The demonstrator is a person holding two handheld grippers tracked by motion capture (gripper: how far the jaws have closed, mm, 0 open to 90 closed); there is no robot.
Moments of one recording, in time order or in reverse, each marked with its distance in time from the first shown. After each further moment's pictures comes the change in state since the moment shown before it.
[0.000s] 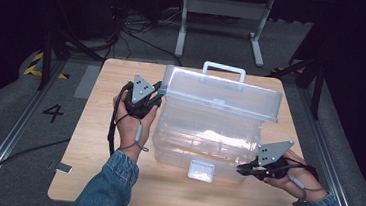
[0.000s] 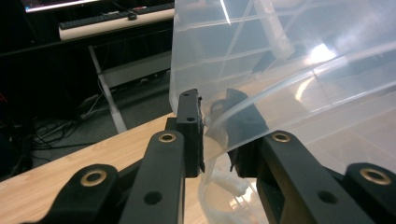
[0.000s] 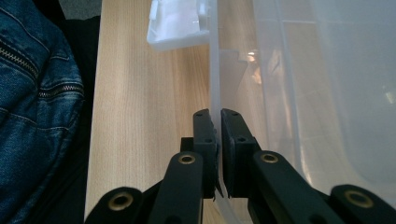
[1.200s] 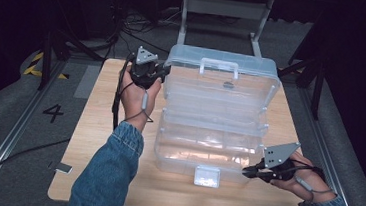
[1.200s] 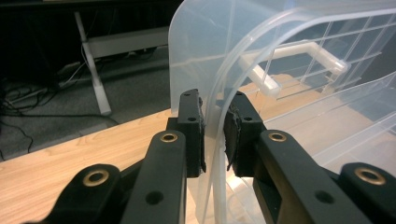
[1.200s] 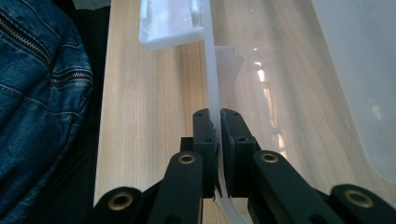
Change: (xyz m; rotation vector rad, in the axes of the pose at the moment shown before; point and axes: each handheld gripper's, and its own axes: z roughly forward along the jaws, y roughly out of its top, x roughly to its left) left arm 0.035 0.045 0.043 0.111 -0.036 -0.145; right arm 0.000 -0.011 -0.011 0.015 0.027 -0.020
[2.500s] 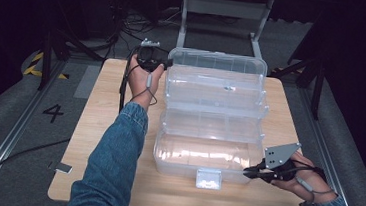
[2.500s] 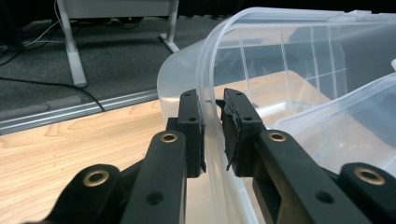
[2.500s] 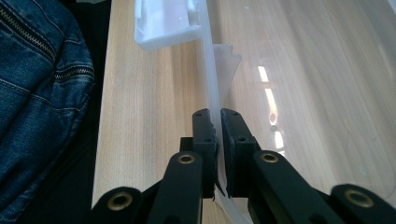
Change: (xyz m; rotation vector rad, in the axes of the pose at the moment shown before) left arm 0.052 -0.002 0.078 0.077 -0.082 -0.149; right arm 0.000 -0.001 -0.001 0.010 -0.001 -0.014
